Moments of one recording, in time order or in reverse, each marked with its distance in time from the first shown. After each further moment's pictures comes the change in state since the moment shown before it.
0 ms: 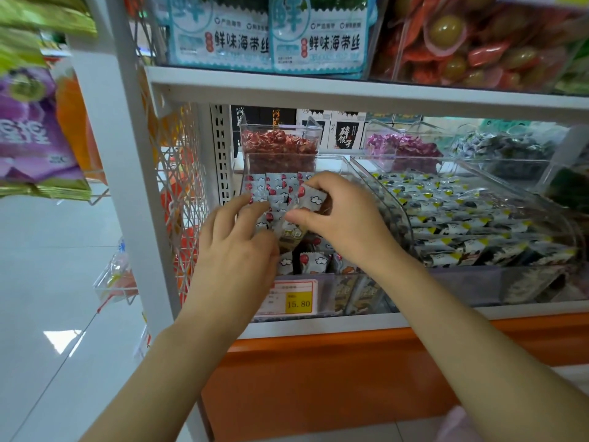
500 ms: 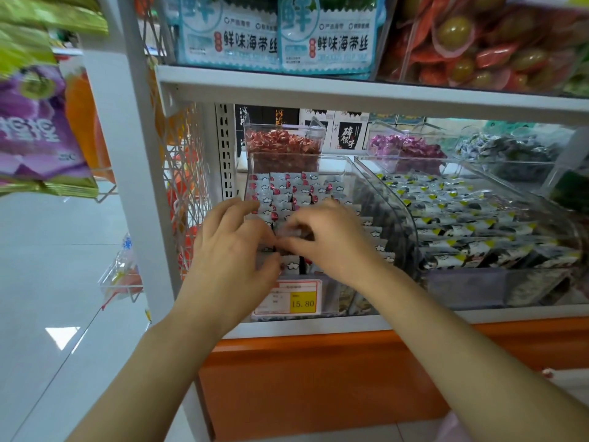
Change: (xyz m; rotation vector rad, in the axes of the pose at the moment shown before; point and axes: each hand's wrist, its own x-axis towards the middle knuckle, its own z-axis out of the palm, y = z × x) left_hand -0.001 -0.011 -0.003 -0.221 0.004 -0.123; right_hand -0.007 0.002 0.023 -0.338 -0.169 -0.106
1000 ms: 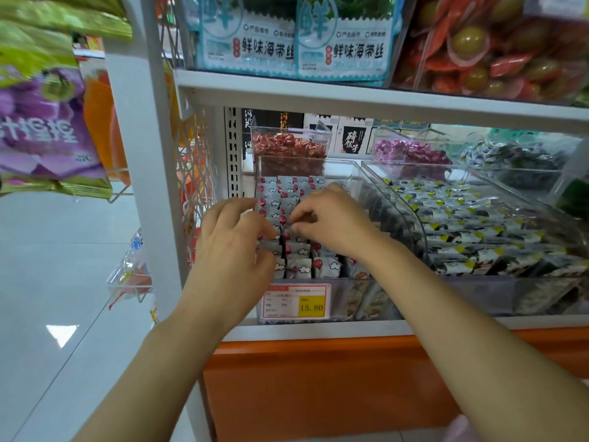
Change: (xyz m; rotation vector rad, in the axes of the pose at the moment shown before) left_hand 0.003 -0.006 -0.005 -0.037 0.073 -0.038; right_hand 0.035 0.014 0.000 0.027 -0.092 0.029
